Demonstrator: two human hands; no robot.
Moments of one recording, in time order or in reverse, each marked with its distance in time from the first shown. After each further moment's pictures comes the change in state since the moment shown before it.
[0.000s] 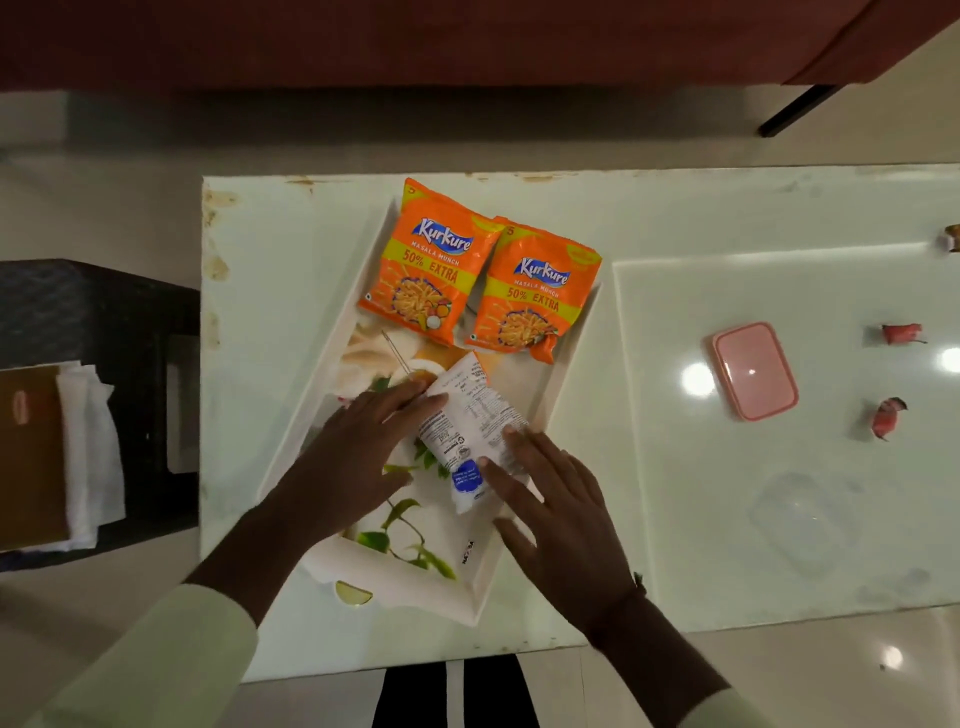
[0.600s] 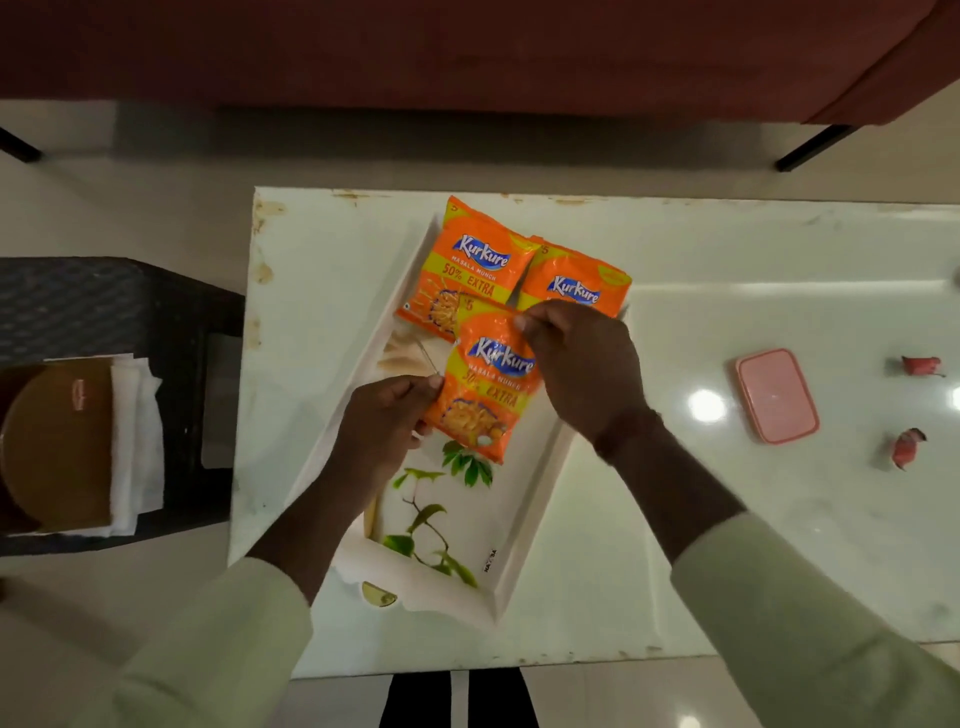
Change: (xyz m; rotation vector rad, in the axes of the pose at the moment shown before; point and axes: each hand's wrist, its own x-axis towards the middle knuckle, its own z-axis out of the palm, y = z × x) left_hand 0.022 0.010 -0.011 -1.054 0.404 -0.505; right_hand 0.155 -0.007 -0.066 0.279 0.069 0.364
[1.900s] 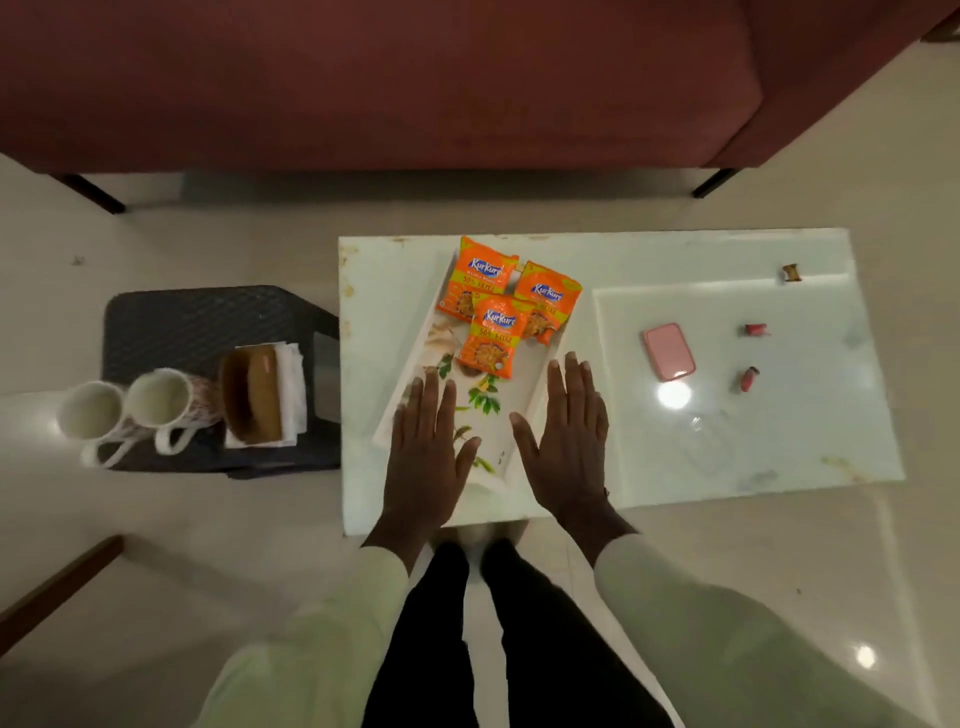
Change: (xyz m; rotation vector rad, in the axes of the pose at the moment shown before) left_hand -0.187 0.044 -0.046 1.024 0.088 0.492; right_hand -0.200 -0.077 -0.035 -0.291 0.196 0.023
